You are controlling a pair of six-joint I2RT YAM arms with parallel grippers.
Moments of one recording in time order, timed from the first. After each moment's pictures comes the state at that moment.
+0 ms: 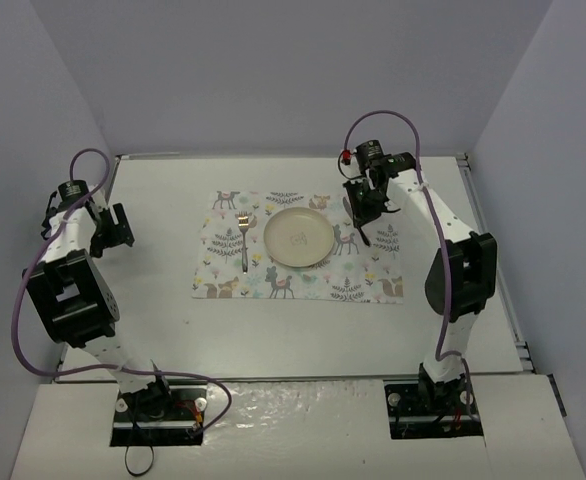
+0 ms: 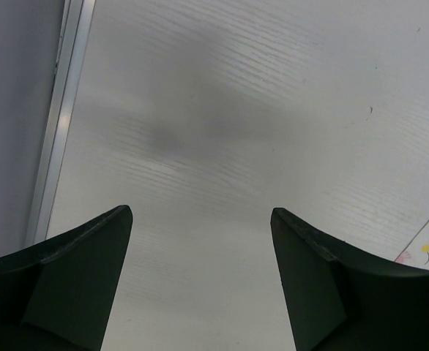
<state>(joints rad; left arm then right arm) 0.41 1.76 1.37 -0.68 0.06 -0.01 0.32 1.93 1.76 -1.00 -0.05 0.05</state>
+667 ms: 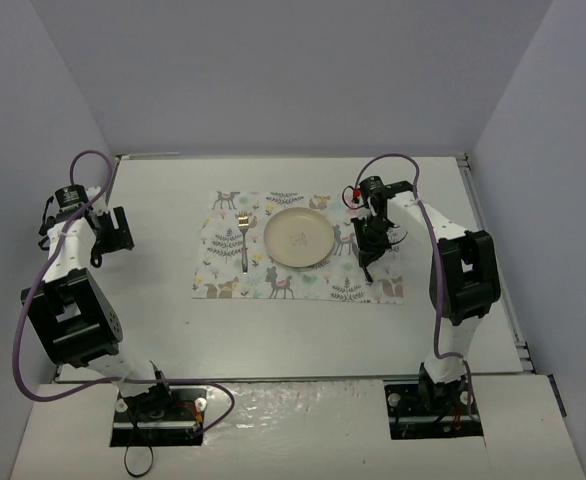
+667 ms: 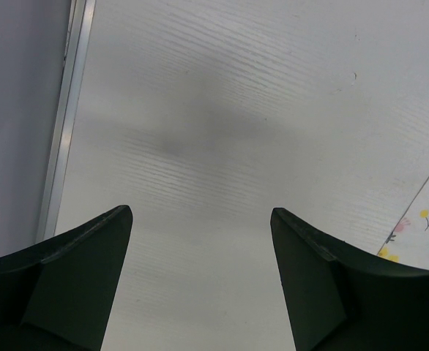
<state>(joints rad) 0.41 1.61 1.26 -0.66 0.08 0.04 0.29 1.88 1.43 -0.96 -0.11 0.18</state>
